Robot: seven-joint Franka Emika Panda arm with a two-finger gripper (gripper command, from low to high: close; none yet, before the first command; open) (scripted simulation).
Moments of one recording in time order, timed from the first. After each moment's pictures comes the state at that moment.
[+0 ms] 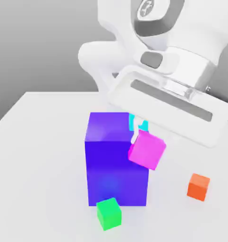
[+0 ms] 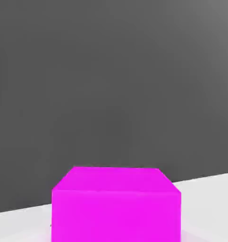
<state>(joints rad) -0.06 -0.16 0.27 -2.32 -0.65 2.31 1.39</state>
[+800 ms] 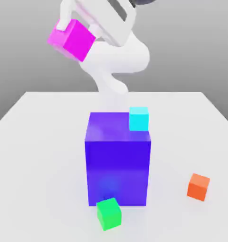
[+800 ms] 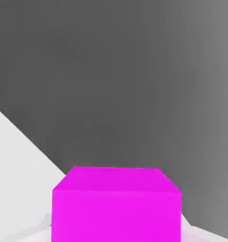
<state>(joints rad) 0.02 -0.58 -0.06 -2.43 -0.65 2.26 0.14</state>
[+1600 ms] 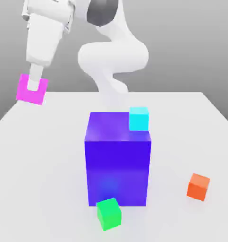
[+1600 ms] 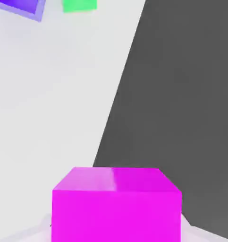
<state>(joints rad) 0.28 -0.50 -0.56 -2.54 -0.59 2.39 -1.09</state>
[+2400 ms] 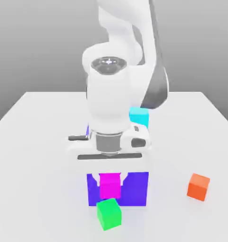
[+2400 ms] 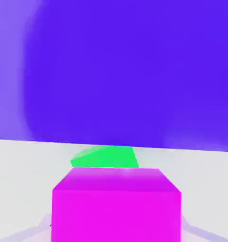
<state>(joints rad) 0.68 0.19 -0.65 -2.62 0.31 2.76 -2.67</state>
